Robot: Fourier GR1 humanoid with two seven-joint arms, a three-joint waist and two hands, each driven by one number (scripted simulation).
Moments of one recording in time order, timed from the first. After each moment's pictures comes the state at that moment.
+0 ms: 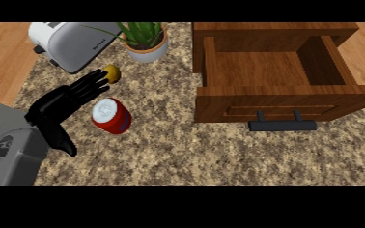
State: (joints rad) left arm -0.34 0.37 0.11 -1.07 0.39 -0.82 0.04; right arm 0.41 -0.12 -0.62 -2.15 -0.46 0.42 0.13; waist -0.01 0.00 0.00
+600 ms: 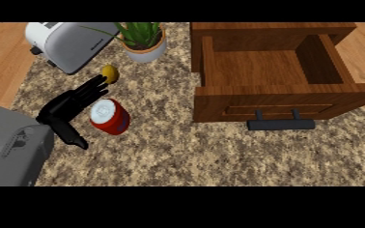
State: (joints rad) left arm -0.47 0.39 0.11 -0.65 0.08 -0.78 -0.33; right arm 0.42 -0.08 -0.66 -2.17 -0.47 0.48 0.14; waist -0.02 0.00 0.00
